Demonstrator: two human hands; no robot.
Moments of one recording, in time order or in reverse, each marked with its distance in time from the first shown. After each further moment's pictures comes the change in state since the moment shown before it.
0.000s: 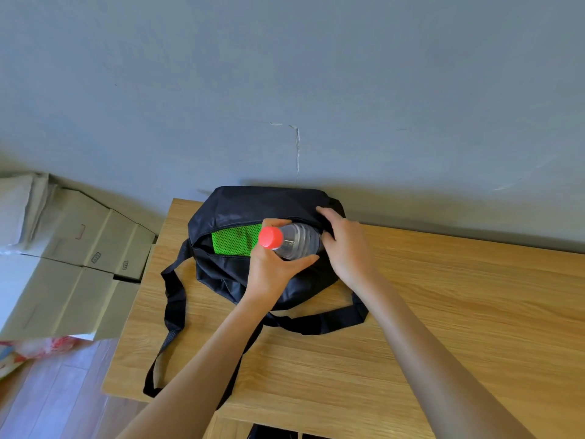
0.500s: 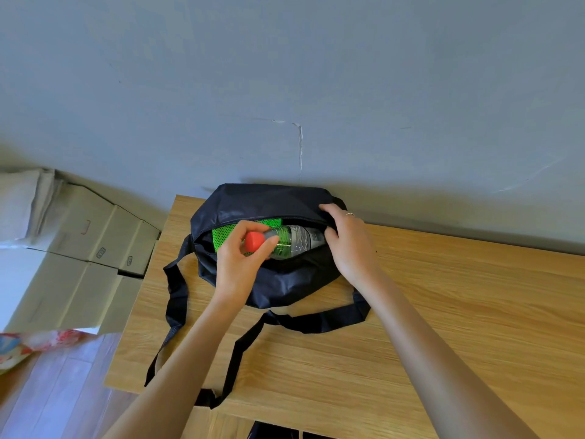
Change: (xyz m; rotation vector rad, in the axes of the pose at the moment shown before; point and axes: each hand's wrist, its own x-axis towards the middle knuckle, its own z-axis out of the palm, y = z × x) left_hand 0.000 -0.004 -0.042 -0.179 0.050 -0.053; right_hand 0.006 0.008 0.002 -0.062 0.012 -0.007
